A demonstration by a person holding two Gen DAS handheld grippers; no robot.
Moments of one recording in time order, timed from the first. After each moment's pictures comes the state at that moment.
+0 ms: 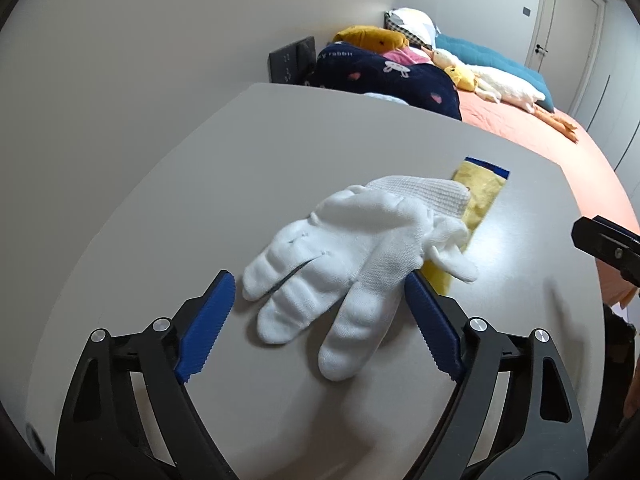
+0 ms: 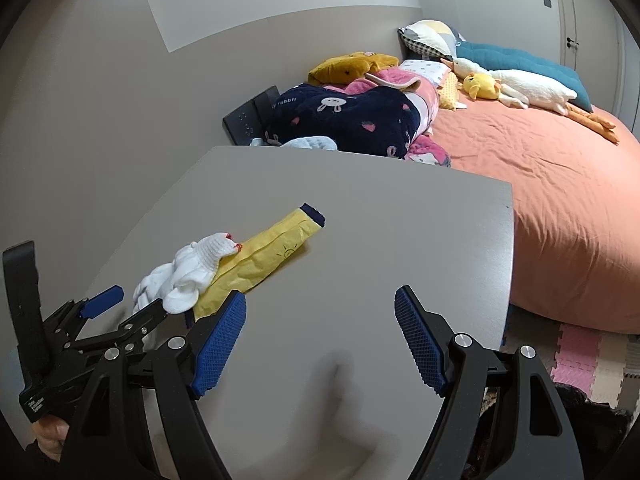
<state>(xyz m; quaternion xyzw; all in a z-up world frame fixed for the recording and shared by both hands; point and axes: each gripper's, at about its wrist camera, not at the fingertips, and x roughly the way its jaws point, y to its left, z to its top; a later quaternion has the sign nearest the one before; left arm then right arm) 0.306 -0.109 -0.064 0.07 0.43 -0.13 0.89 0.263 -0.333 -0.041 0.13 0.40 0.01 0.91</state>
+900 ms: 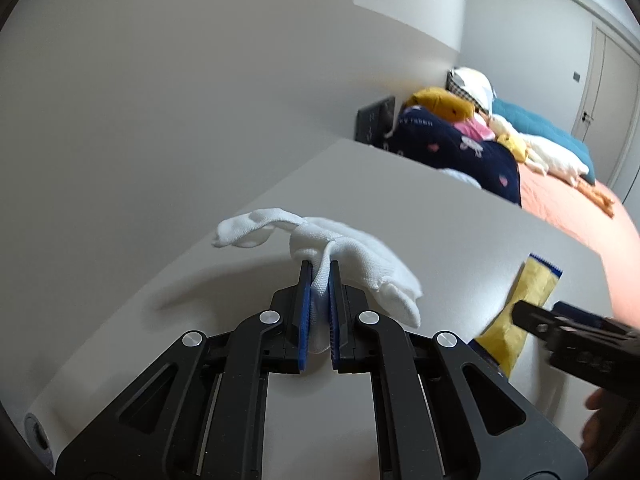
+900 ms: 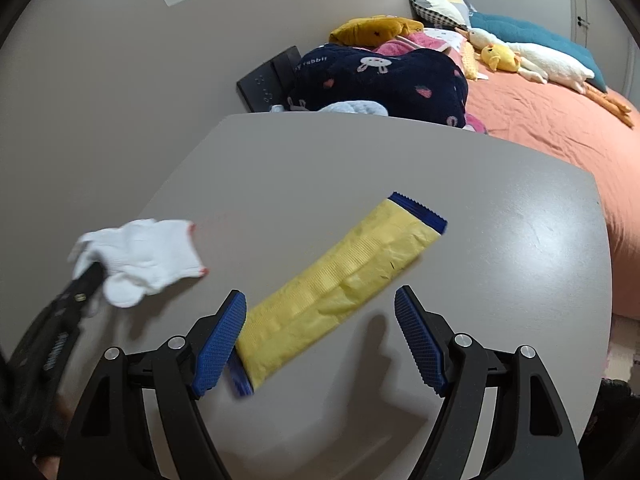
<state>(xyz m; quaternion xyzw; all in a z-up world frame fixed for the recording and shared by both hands) 0.319 -0.048 -0.032 0.00 0.35 -0.04 0.94 0.327 -0.265 -0.069 0.14 0.45 0.01 0.88</state>
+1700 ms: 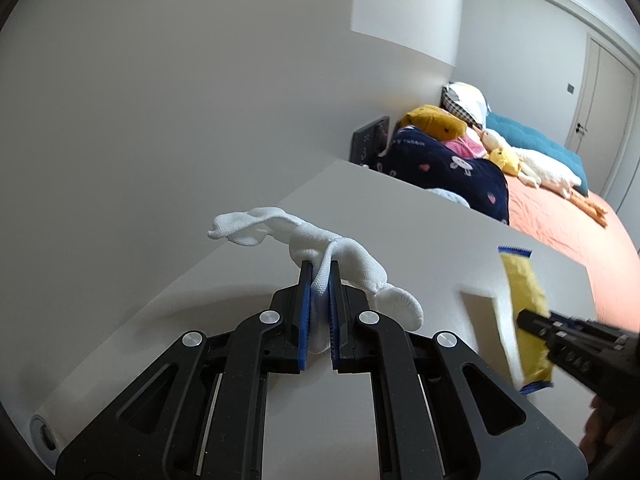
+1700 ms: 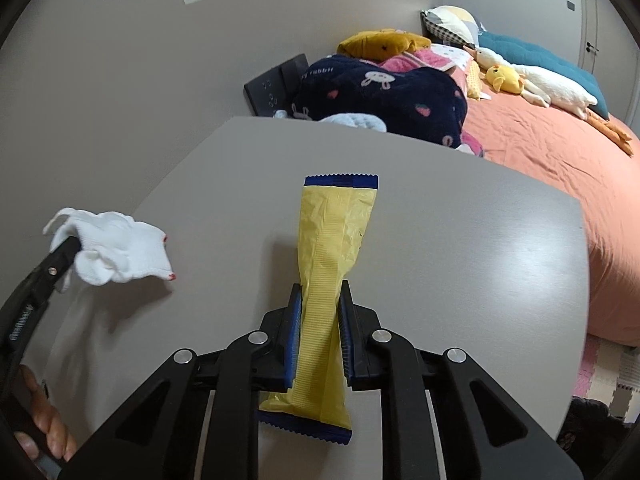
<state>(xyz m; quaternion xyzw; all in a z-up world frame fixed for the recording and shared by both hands) 0.303 -0.052 -0.012 0.00 0.33 -0.04 0.94 0.313 -0.274 -0.053 0.10 0.44 0.02 0.89</state>
